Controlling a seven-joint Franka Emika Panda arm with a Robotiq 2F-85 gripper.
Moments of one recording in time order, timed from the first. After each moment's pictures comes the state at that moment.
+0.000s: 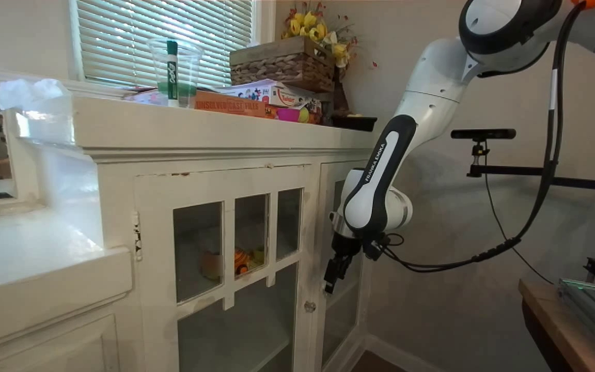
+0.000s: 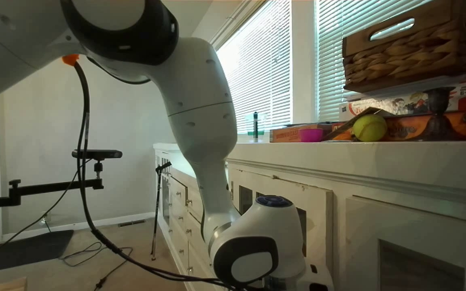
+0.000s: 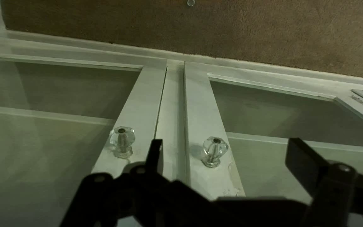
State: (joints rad) arm -0.42 0.89 0.05 -1.99 0.01 3.06 -0.33
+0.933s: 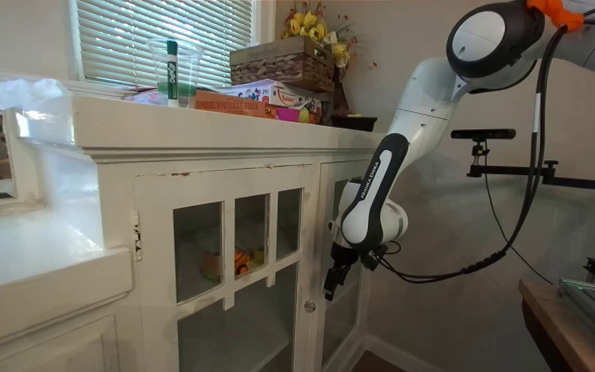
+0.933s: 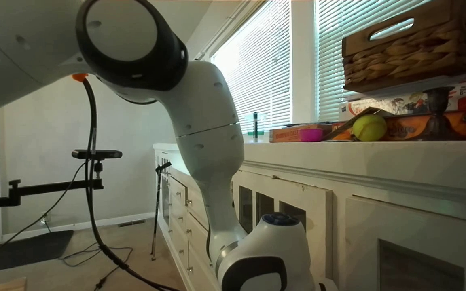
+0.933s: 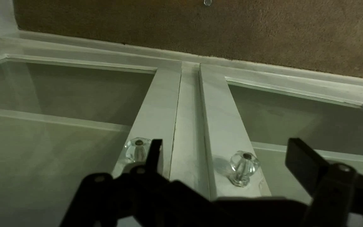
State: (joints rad) arm -0.39 1.00 0.00 -1.88 0.01 3.07 -0.32
